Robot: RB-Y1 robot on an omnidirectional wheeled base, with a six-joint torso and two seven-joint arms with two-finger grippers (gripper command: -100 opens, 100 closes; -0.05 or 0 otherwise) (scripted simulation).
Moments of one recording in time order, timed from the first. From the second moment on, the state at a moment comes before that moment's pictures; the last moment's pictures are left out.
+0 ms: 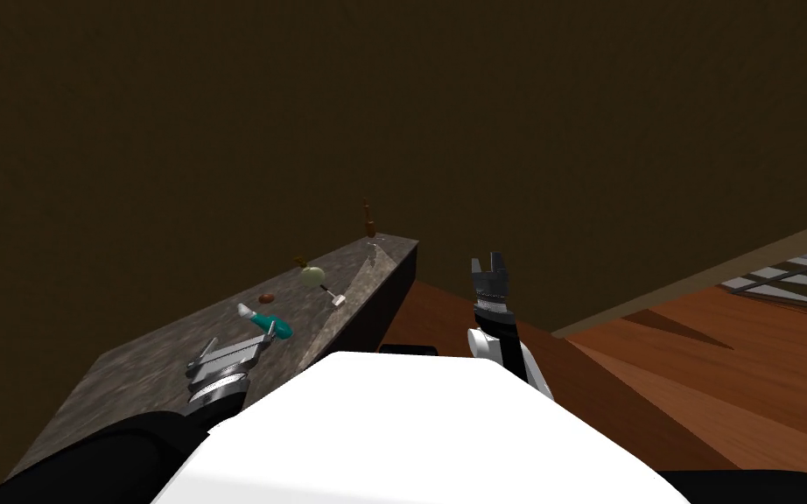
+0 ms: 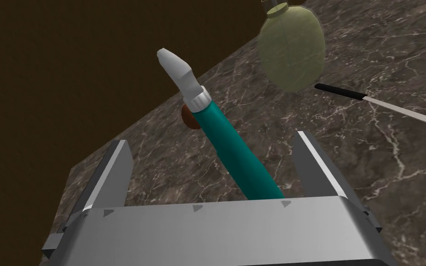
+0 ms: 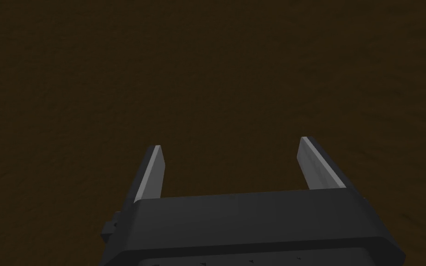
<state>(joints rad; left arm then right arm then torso) 0.97 0.18 0.42 -2.10 1.03 -0.32 0.66 0.48 0.04 -0.01 -2.26 0.12 -0.50 -0.12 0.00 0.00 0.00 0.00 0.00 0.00</state>
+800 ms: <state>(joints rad) 1.00 0.17 0.52 -2.01 1.22 -0.28 0.76 0.48 0.04 -0.01 -2.26 0.12 -0.50 -0.12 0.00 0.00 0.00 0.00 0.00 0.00</state>
